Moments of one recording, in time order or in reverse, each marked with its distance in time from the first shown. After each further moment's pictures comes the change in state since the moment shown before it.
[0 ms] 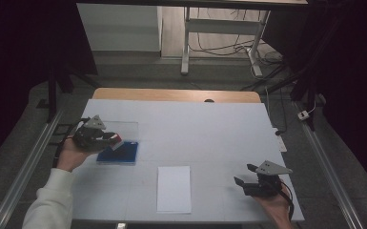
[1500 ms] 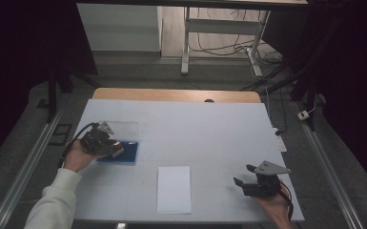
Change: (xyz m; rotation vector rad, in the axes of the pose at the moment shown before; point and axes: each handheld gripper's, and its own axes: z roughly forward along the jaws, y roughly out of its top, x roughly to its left) left arm 0.003 -0.008 0.033 0.168 -0.016 -0.005; right arm 0.000 -0.001 0.003 0.017 0.004 0.002
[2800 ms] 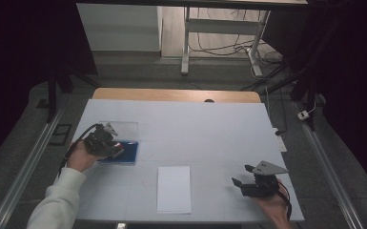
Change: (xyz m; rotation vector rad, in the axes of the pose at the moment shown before) left arm -0.008 0.006 0.006 0.076 0.046 0.000; right arm 0.004 0.002 0.003 0.010 0.001 -0.020
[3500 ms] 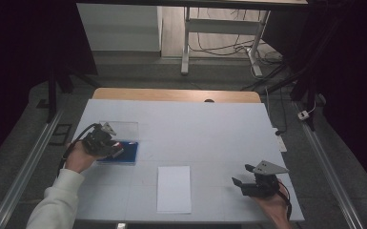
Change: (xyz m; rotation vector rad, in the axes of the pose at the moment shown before) left arm 0.000 -0.003 -0.009 -0.046 -0.018 -0.009; right arm 0.000 0.001 -0.001 -0.007 -0.002 0.009
